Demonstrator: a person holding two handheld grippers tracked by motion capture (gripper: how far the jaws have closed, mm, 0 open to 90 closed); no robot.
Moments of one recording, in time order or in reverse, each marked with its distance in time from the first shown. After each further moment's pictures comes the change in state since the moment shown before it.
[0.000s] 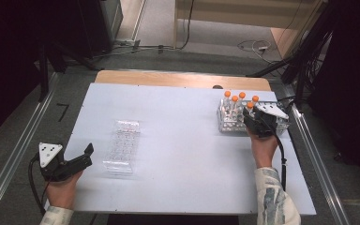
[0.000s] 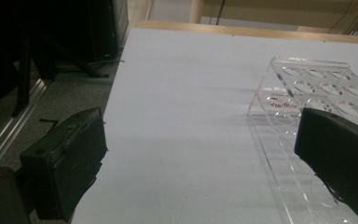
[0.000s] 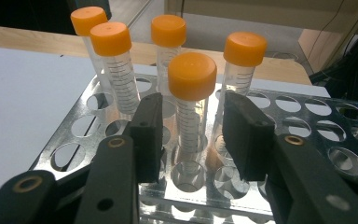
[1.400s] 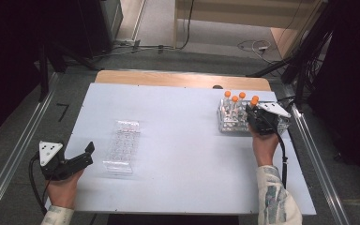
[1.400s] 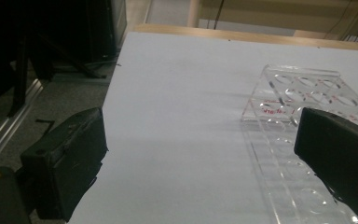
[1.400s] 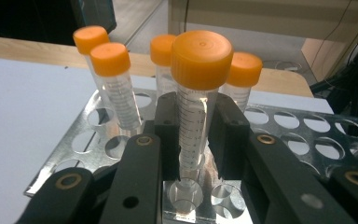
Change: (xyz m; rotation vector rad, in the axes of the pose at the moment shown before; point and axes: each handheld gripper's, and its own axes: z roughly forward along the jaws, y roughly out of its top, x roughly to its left) left arm -0.004 0.006 -0.001 -0.004 -0.008 -0.016; right arm -0.003 0.006 -0.001 -0.041 0.018 -0.002
